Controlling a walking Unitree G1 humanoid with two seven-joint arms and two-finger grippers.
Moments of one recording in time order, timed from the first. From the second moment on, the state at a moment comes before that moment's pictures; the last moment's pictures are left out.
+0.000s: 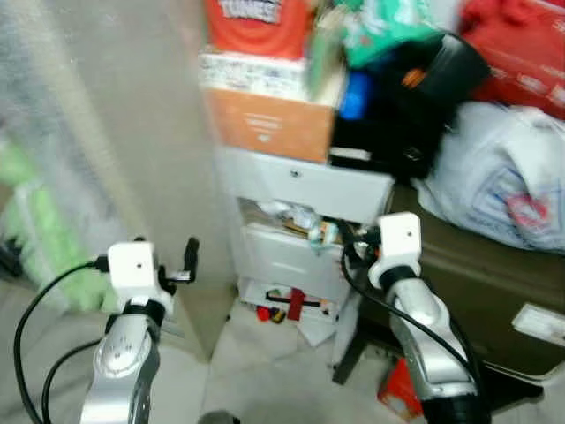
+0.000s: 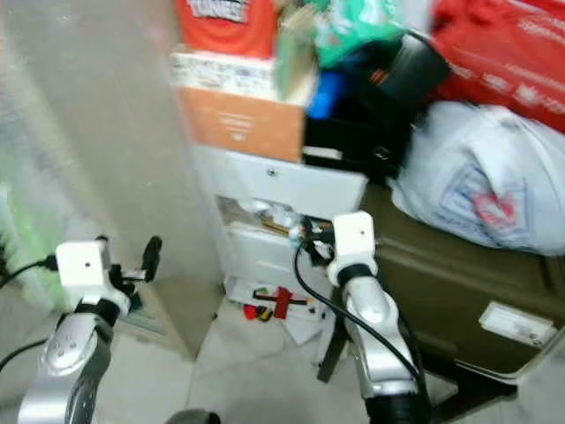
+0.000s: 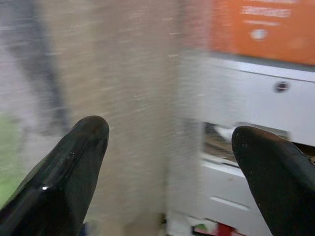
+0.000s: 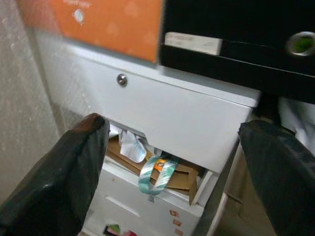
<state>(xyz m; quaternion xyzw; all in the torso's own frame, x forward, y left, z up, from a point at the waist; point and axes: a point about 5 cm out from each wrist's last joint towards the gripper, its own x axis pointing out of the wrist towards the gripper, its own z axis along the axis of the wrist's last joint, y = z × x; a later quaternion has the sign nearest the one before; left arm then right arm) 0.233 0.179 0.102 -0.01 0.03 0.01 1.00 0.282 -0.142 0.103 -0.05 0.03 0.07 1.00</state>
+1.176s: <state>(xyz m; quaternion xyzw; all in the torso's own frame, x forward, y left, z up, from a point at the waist) 0.235 0.185 0.098 0.00 0.04 0.02 1.00 0.288 -0.130 0.110 -0.05 0.01 0.09 1.00</state>
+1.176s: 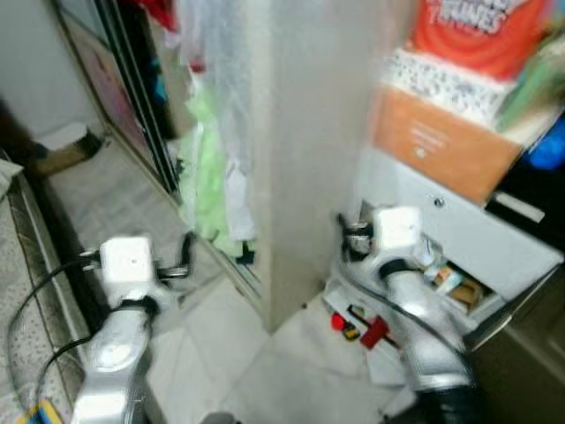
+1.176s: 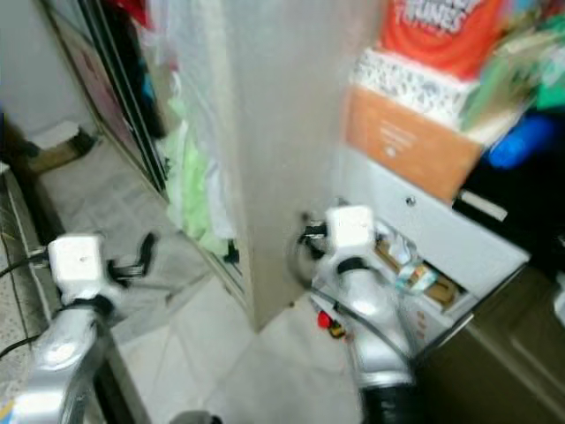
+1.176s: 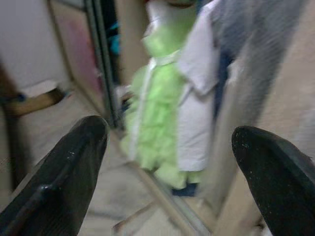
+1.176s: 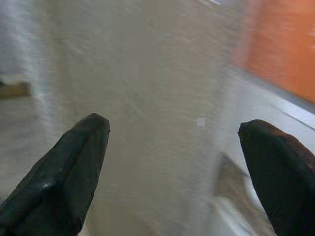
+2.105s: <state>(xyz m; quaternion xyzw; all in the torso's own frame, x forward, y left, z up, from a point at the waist) 0.249 0.187 0.070 0.02 0.06 0.05 1.00 0.312 -0.118 0.080 -0.07 0.04 0.07 0.99</state>
